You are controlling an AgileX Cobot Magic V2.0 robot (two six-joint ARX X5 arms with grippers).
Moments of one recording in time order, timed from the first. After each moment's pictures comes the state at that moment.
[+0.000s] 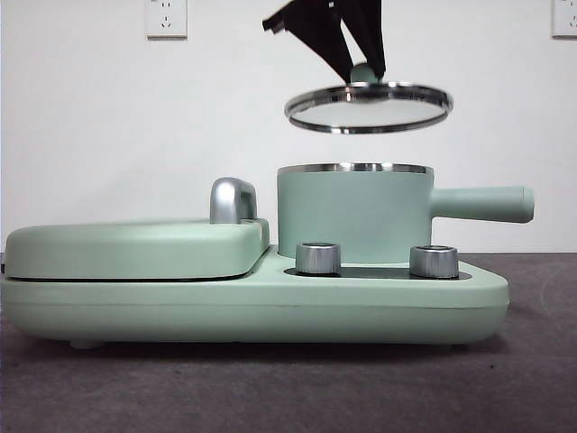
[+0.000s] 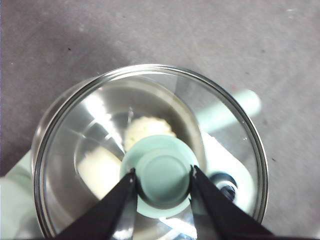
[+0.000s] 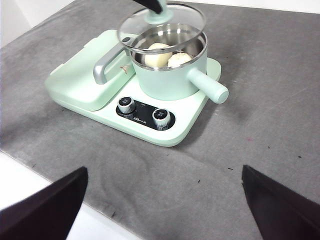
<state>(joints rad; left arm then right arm) -0.76 2.23 2.61 -1.36 0.13 0.06 0.60 0.22 1.12 -1.34 0.00 0.21</state>
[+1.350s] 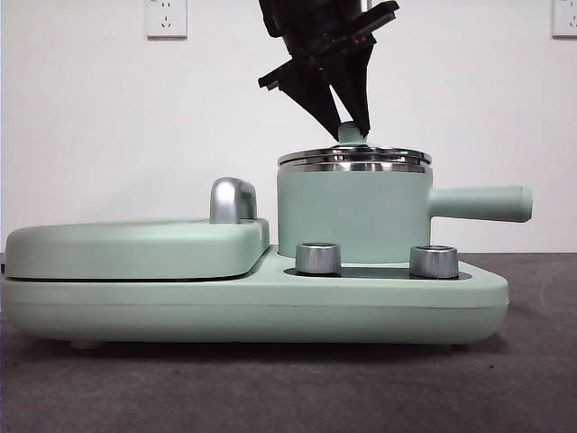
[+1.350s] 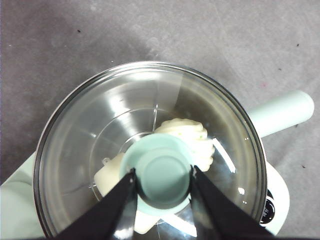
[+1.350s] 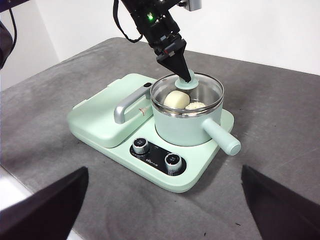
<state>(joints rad) -0.69 2.32 2.62 -1.33 0.16 0.08 0.60 0.22 1.12 -1.17 -0.05 0.11</state>
